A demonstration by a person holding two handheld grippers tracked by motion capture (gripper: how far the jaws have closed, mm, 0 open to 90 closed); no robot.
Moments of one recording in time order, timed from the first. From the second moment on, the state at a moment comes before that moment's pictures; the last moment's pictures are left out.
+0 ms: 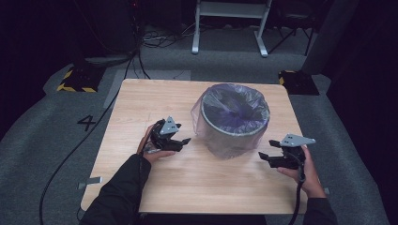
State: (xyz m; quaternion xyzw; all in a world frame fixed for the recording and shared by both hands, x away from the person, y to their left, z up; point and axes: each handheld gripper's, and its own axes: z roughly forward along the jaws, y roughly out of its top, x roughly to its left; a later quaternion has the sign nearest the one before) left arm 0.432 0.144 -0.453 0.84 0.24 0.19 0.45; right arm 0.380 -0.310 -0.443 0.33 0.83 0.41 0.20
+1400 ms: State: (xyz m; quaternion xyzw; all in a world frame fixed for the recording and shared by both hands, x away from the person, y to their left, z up) left arm 0.457 0.099 -0.426 0.85 0.19 0.15 0.47; right arm 0.489 -0.277 -0.317 0.32 0.77 0.48 0.25
